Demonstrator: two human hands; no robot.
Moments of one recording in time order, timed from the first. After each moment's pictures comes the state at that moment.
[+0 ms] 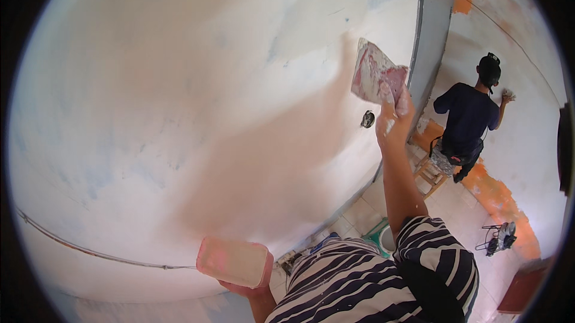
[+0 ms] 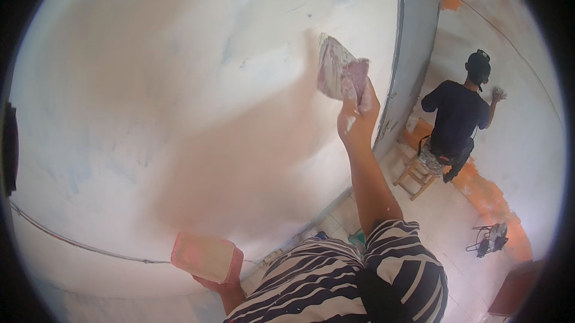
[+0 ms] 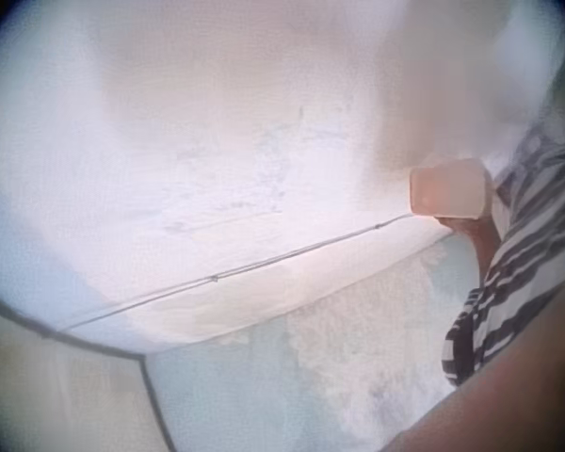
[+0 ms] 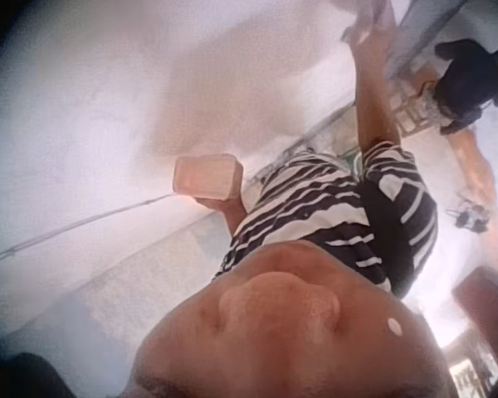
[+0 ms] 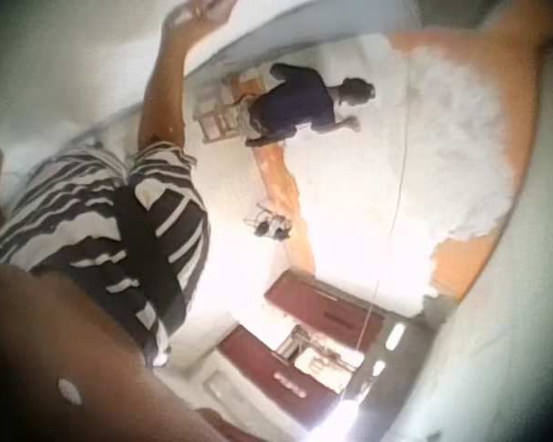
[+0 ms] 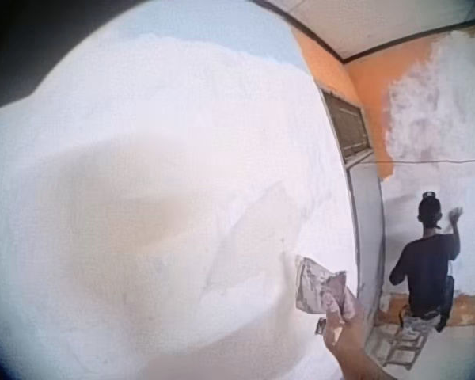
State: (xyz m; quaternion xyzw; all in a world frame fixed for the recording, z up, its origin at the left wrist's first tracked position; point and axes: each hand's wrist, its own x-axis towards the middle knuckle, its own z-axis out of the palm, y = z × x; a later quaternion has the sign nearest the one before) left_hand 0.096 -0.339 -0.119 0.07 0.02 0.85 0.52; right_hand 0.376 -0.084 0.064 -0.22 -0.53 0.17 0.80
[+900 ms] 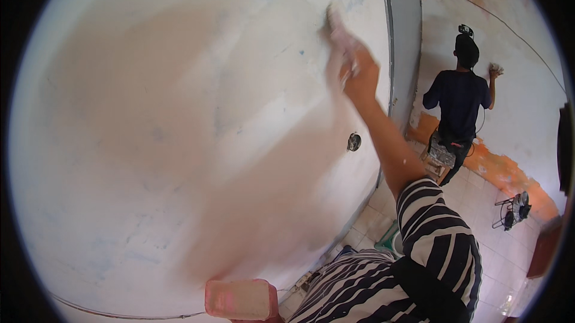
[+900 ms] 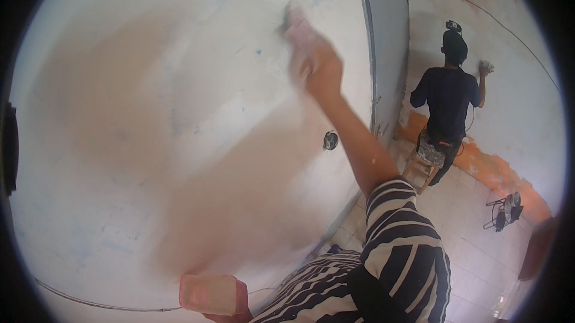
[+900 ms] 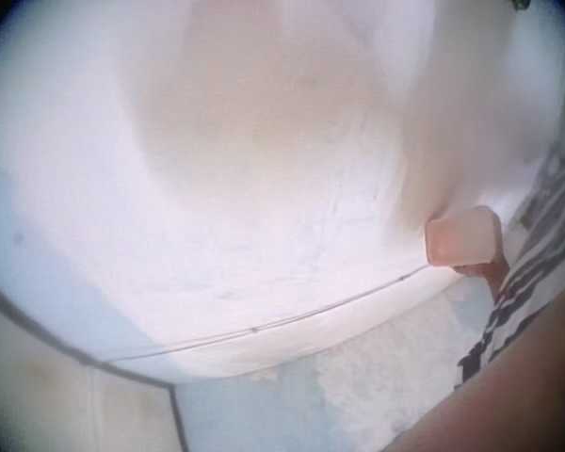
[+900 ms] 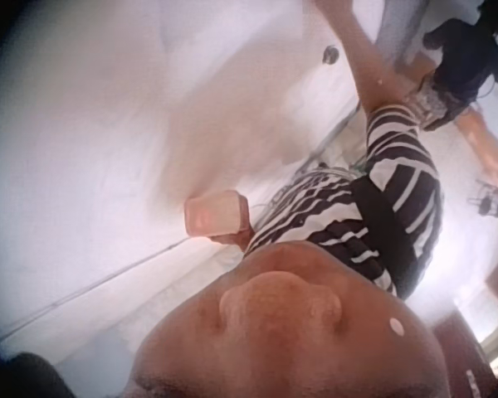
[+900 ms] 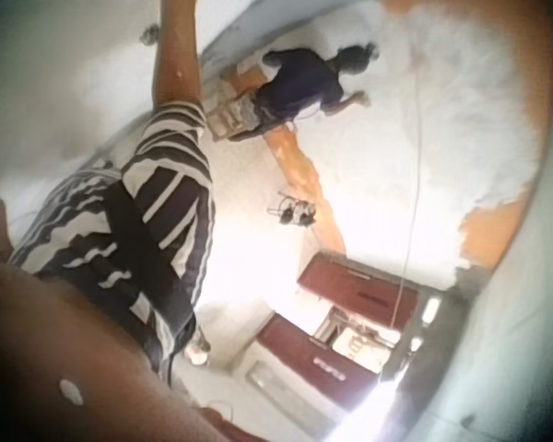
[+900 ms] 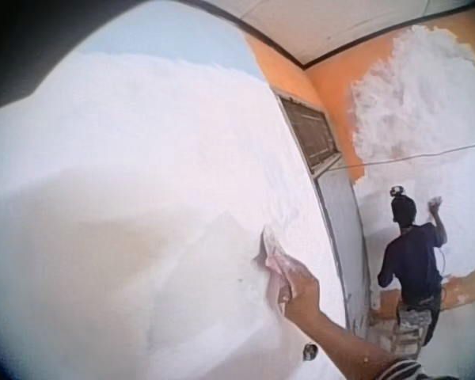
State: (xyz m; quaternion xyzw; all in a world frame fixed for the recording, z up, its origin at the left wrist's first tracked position) left_hand 0.158 -0.250 -0.129 0.25 0.04 0.85 0.47; right_hand 0.506 0.089 0.168 -0.34 -0.58 -0.07 0.74
